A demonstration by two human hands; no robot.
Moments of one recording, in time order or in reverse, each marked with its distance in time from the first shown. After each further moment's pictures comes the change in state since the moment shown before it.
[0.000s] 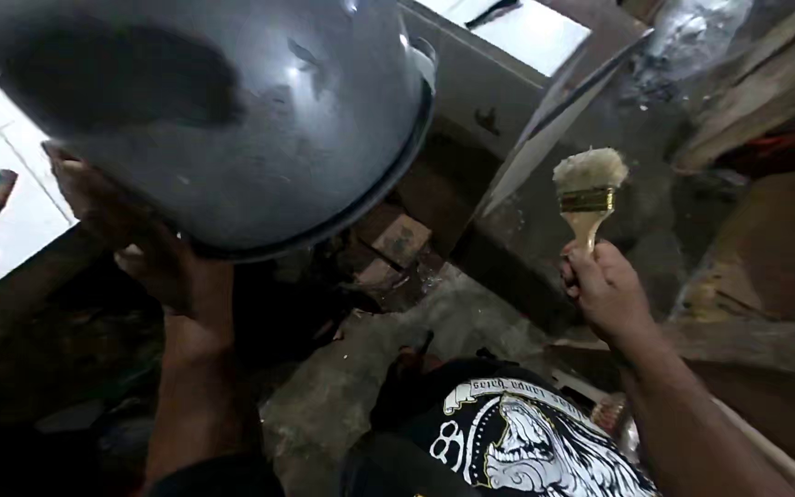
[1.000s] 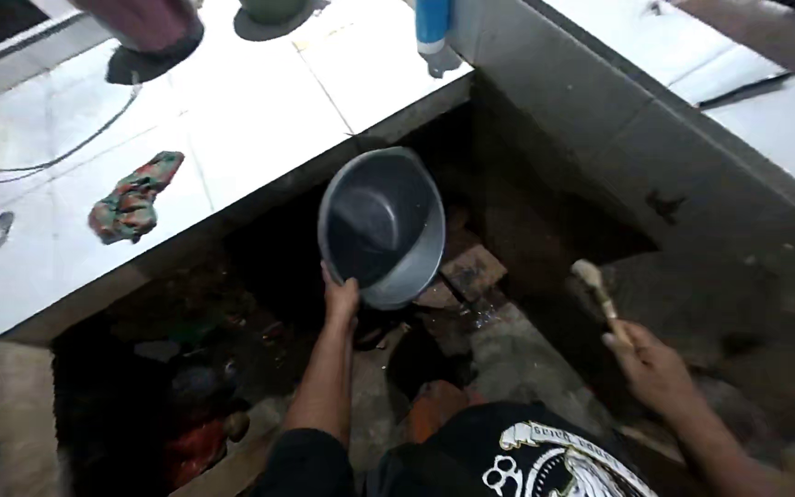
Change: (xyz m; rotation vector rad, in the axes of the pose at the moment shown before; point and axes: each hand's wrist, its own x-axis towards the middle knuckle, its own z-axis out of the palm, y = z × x) left_hand 0.012 -0.213 0.138 -0.392 -0.277 -1.012; right_hand 0.087 0.003 0.108 -0.451 -0.289 0.031
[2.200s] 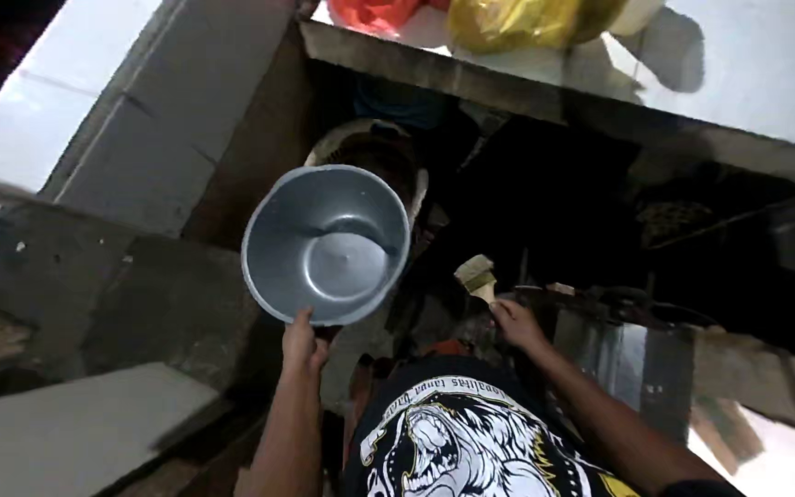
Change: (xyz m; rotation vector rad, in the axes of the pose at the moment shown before) left_hand -0.654 -0.211 0.330 0.841 -1.595 0.168; right_hand -0.631 0.168 0.231 1.187 1.280 1.516
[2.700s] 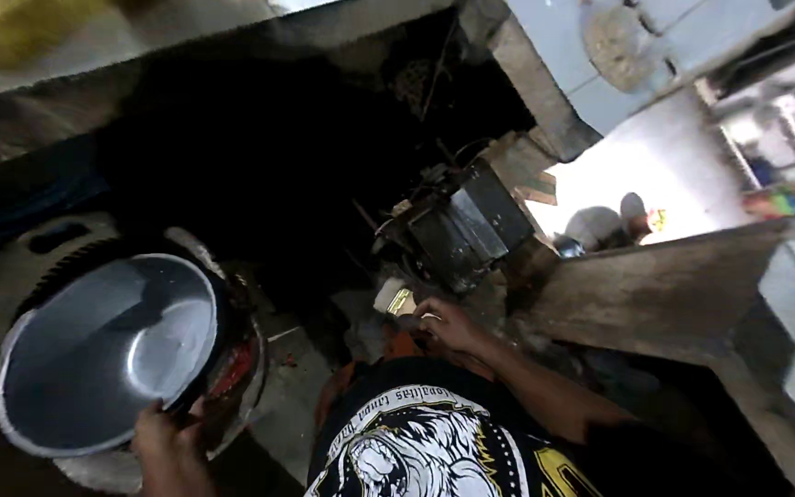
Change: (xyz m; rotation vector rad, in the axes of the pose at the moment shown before) left_hand 0.148 0.021 0.120 0.533 -0.271 0.029; right_hand -0.113 0.042 0.048 0.428 0.277 0.277
